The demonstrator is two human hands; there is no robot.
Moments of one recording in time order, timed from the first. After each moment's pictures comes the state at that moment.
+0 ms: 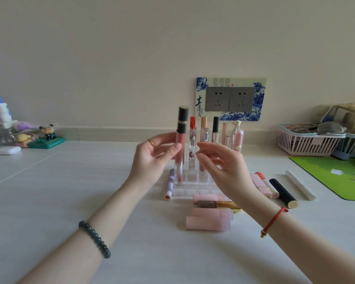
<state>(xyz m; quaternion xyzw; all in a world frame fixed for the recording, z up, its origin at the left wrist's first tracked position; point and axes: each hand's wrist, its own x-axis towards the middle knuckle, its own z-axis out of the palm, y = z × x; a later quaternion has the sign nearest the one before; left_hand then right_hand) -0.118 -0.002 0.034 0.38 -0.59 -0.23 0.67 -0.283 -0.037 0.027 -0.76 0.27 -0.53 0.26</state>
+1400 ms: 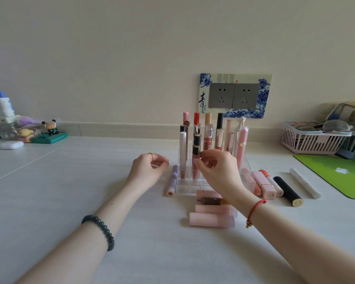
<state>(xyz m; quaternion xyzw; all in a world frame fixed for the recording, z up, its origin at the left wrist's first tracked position) -0.088 -0.022 -0.001 0.66 -0.54 -0.14 0.50 -0.261 -0.060 0.008 -0.75 0.41 -0.48 0.19</state>
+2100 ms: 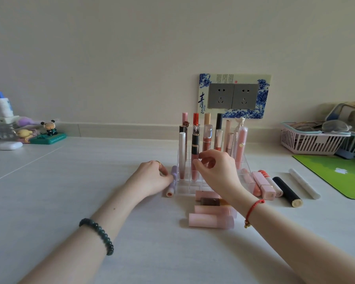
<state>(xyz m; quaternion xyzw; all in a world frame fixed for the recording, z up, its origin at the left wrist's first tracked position) -0.100 -0.008 0.012 0.76 -0.58 -0.10 0.28 -0.260 -0.064 0.007 -0.76 0.41 -0.47 0.18</state>
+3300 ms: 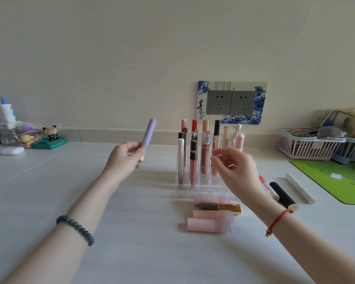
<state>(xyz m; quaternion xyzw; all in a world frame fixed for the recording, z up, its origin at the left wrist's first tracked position) -0.049 -0.016 0.029 0.62 -0.50 -0.15 0.58 -0.295 -0.054 0.022 -0.73 0.37 -0.54 0.21</state>
